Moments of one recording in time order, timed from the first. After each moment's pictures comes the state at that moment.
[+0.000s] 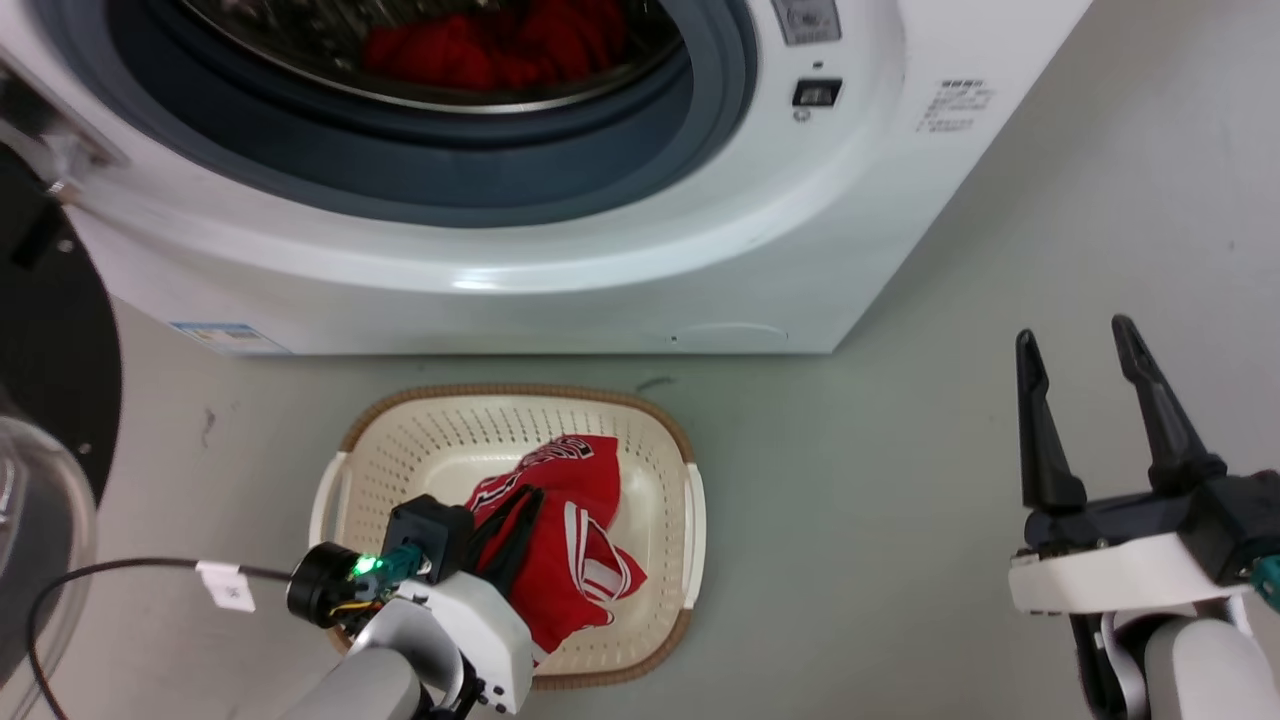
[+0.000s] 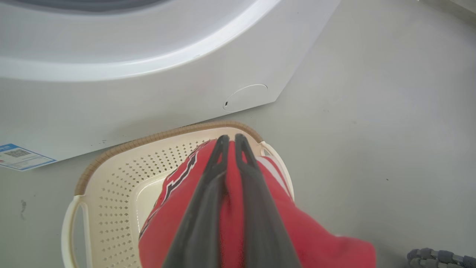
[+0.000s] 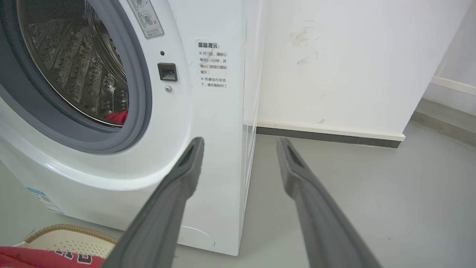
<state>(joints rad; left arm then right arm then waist) -0.32 0.45 -0.73 0.25 -0.60 0.09 -0.13 -0.11 -0.05 -0.02 -0.04 0.01 0.13 -0.26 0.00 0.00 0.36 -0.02</state>
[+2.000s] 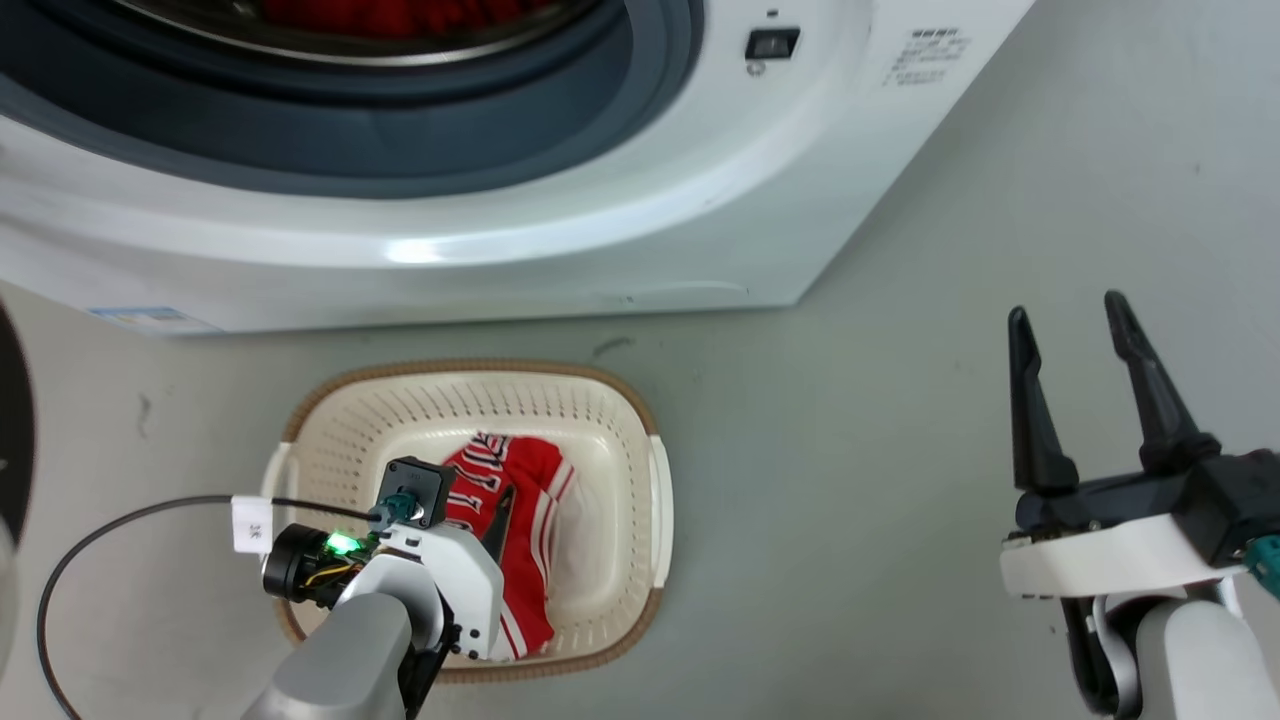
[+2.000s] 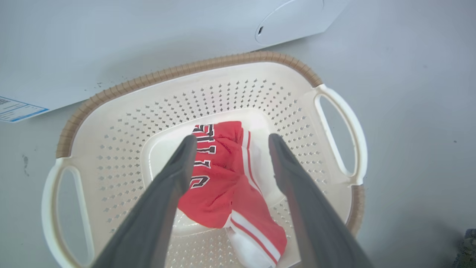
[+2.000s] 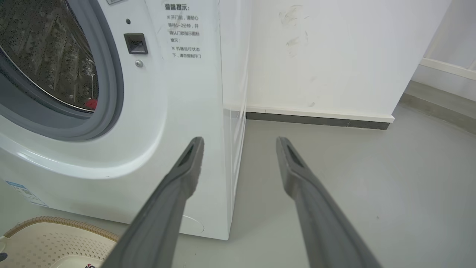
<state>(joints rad) -0.61 0.22 -0.75 1.07 -0.57 -0.05 -0.26 -0.17 -0.05 -0.01 -0.02 0.02 0.13 -0.26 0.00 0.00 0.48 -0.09</state>
